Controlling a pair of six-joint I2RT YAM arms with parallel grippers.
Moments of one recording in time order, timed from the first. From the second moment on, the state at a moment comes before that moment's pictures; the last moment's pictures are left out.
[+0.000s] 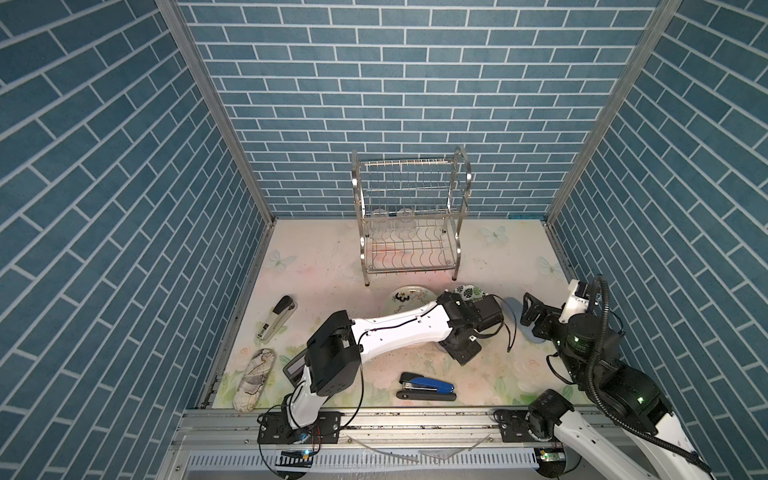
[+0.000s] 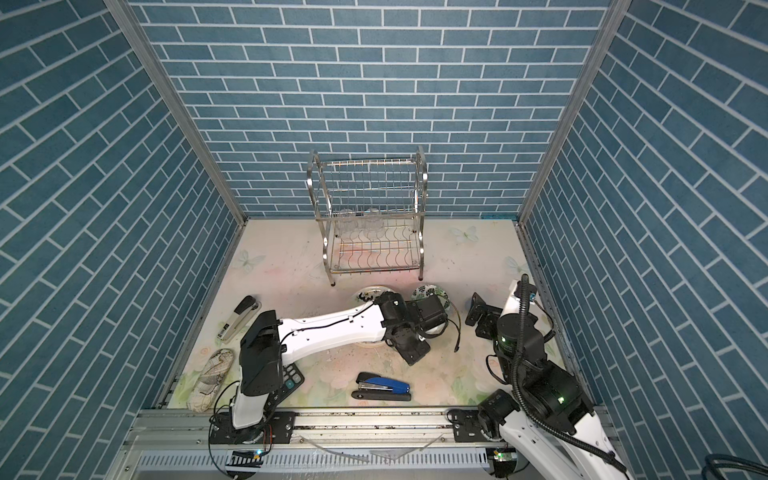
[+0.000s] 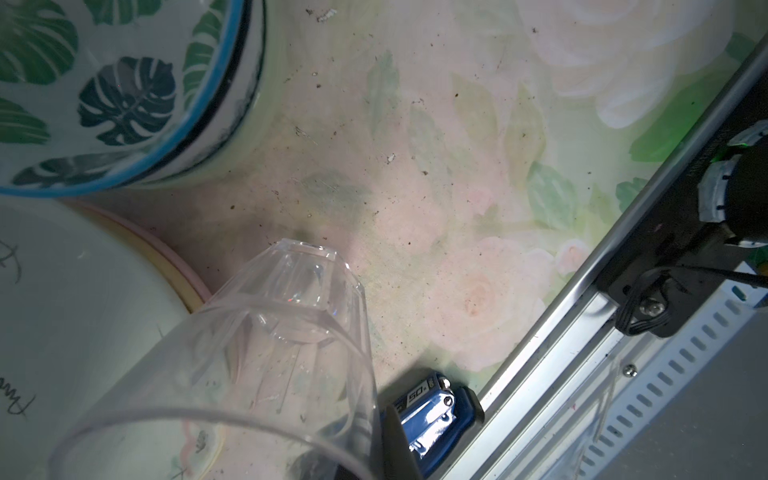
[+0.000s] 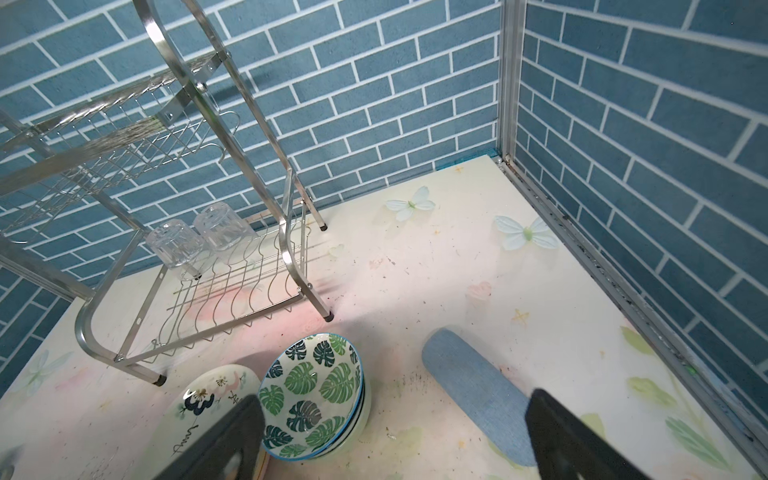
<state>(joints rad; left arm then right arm) -1.22 2.04 1.79 -1.10 0.02 -0.24 0.63 0.42 0.81 -0.79 0.58 0.49</state>
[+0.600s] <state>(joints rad) -1.22 2.15 1.90 -1.17 0.05 -0.19 0.62 0.43 0.81 -0.79 0.60 0.47</state>
